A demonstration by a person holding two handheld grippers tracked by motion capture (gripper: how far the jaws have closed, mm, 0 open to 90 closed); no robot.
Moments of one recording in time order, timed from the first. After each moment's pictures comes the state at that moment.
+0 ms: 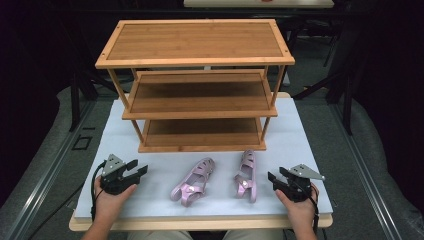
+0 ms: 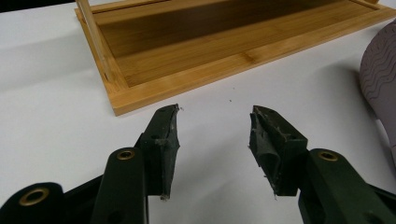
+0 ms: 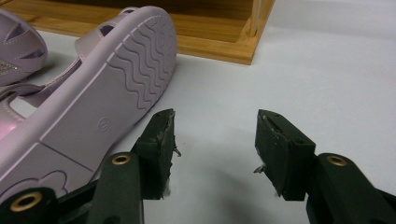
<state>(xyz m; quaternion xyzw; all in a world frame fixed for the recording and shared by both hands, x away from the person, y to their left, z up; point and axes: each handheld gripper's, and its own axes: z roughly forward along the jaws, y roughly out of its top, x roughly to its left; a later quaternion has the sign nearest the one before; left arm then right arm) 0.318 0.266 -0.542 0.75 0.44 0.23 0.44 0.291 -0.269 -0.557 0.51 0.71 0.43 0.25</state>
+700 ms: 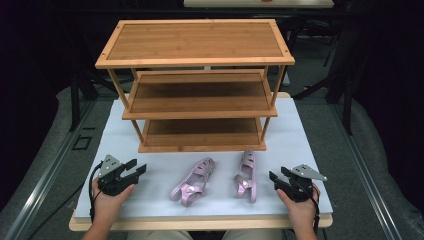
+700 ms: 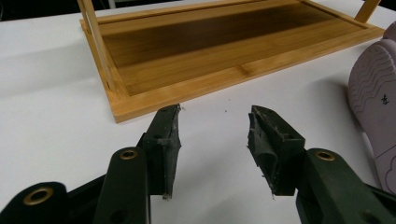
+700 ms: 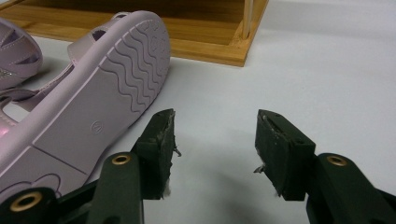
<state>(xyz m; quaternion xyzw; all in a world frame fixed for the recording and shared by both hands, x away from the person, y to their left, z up) 0.311 0.268 -0.536 0.73 0.44 0.24 0.47 0.291 -0.272 -0.558 0.51 0.70 0.44 0.25</state>
